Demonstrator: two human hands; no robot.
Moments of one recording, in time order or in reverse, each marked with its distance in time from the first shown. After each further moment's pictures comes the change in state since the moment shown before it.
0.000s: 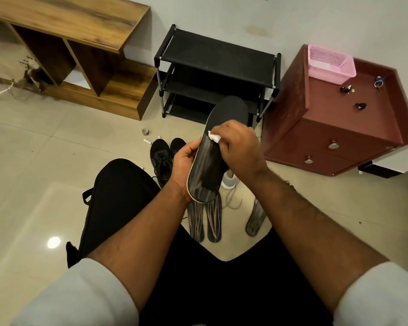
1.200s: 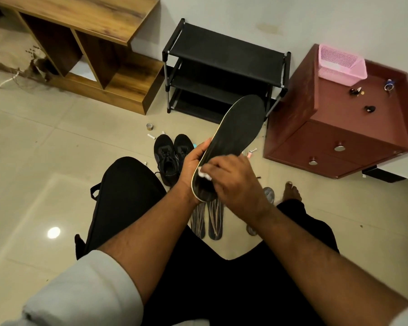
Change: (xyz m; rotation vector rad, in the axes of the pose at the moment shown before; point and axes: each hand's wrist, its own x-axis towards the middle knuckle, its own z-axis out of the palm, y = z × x) left_hand -0.001 -0.002 -0.010 -0.098 -0.110 -0.158; right_hand -0.055 -0.028 0.012 -0.042 -0.090 -0.260
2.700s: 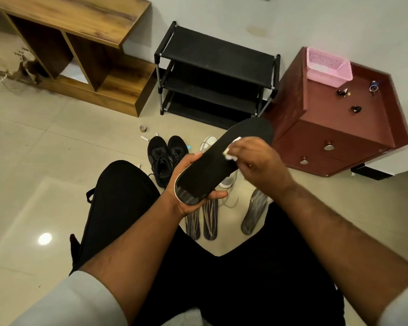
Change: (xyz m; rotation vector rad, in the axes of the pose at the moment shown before) left_hand -0.026 -0.010 -0.007 0.044 -0.158 0.016; right_hand -0.002 0.071 -0.030 0.005 0.030 -0.068
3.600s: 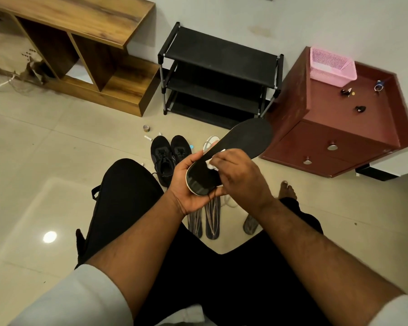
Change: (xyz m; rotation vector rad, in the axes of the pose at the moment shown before) left_hand 0.004 -0.002 -0.005 -0.013 0.124 -0.049; right_hand -0.001 -0.053 0.020 0.010 -0.002 0.116
